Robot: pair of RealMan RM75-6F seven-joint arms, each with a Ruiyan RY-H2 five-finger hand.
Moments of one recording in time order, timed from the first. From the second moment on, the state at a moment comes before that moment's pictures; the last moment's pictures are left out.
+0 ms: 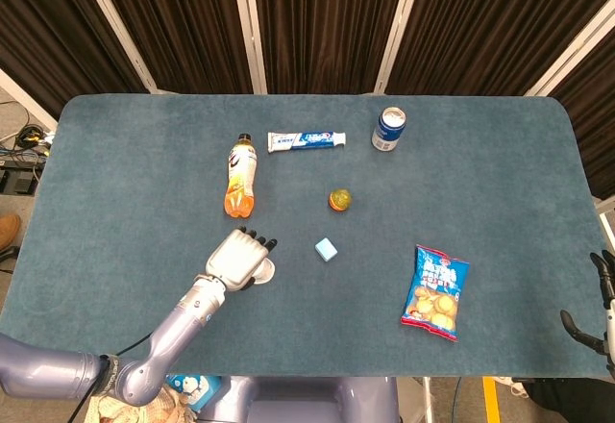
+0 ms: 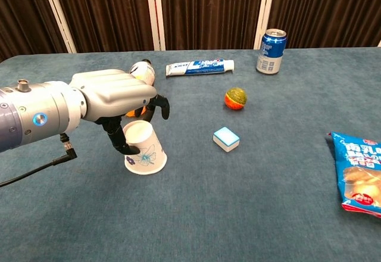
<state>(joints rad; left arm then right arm) -0.90 -1.54 -0.11 -1.83 0.80 1.06 1.01 -0.03 -1.09 0.08 -1.53 -1.42 1.50 0.18</state>
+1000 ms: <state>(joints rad) -1.10 -1.68 -0.24 -1.69 0.73 1.06 1.00 -0.03 -1.08 0.08 -1.55 -1.41 1.48 0.20</state>
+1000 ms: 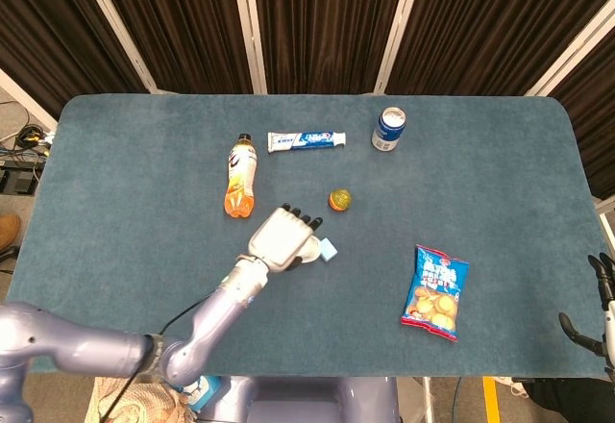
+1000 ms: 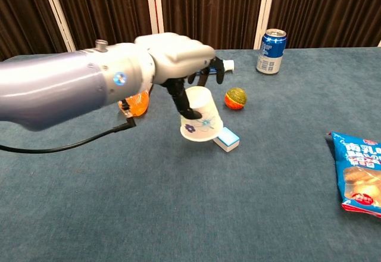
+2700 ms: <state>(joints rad) -0.82 -1.44 0.07 -1.86 1.12 1.49 0.78 -0.03 -1.08 0.07 -1.54 -1.42 1.48 0.18</state>
